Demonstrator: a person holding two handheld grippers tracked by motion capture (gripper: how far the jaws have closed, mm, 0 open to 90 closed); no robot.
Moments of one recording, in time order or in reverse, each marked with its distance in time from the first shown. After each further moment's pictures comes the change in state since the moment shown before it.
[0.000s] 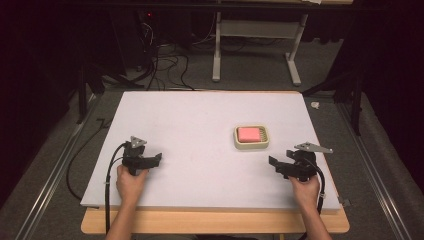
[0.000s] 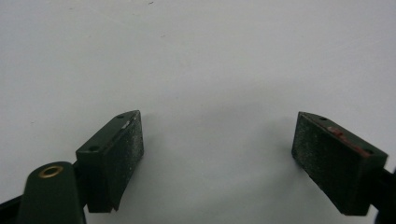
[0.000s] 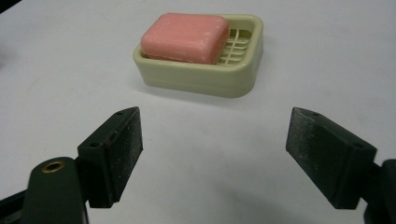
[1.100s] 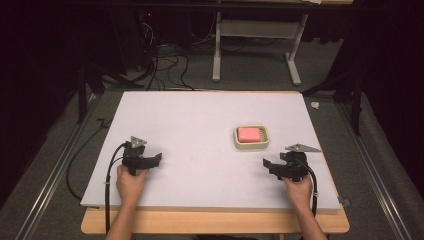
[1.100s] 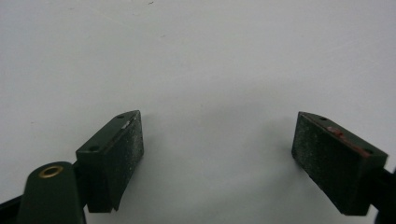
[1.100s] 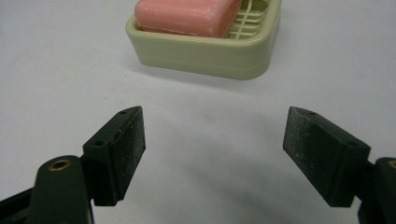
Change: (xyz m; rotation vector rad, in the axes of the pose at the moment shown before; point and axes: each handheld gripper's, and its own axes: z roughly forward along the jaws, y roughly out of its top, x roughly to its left) left arm 0.000 0.000 0.000 0.002 0.000 0.001; right arm 0.004 -0.008 0.026 0.058 -0.003 -0.024
